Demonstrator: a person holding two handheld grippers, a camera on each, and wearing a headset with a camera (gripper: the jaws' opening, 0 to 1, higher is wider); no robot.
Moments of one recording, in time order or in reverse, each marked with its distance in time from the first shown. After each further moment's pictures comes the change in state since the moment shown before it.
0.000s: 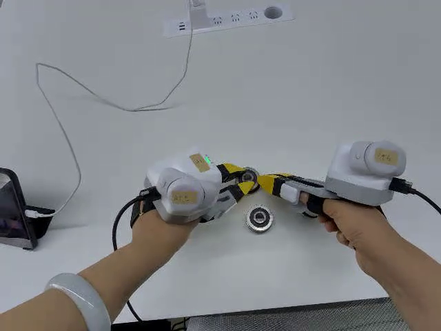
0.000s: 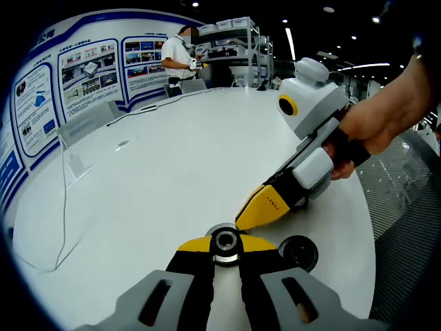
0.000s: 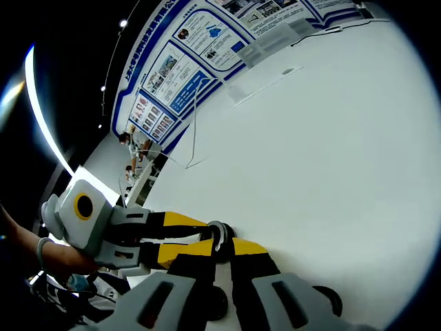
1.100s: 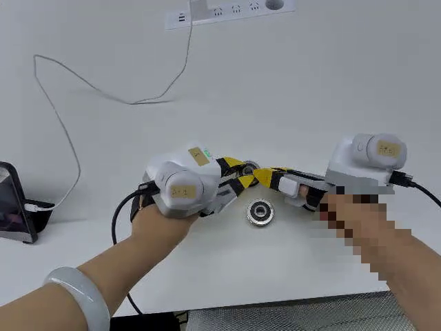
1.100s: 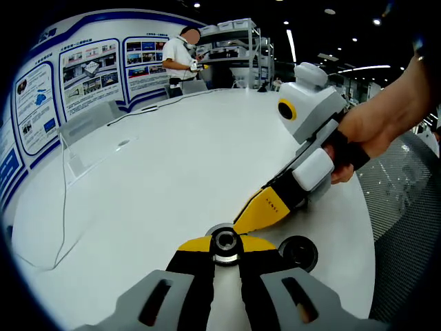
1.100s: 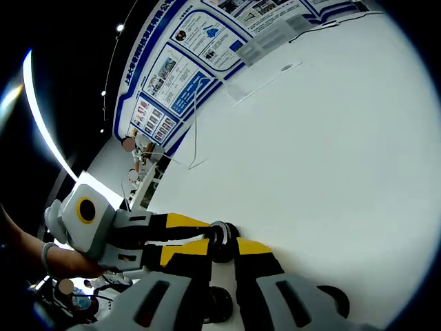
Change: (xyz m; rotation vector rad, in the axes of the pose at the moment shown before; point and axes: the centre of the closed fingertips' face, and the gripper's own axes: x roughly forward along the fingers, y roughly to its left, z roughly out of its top) left arm 0.000 0.000 0.000 -0.009 -0.008 -0.002; right arm 0.002 0.003 -0.002 0.036 -0.004 0.024
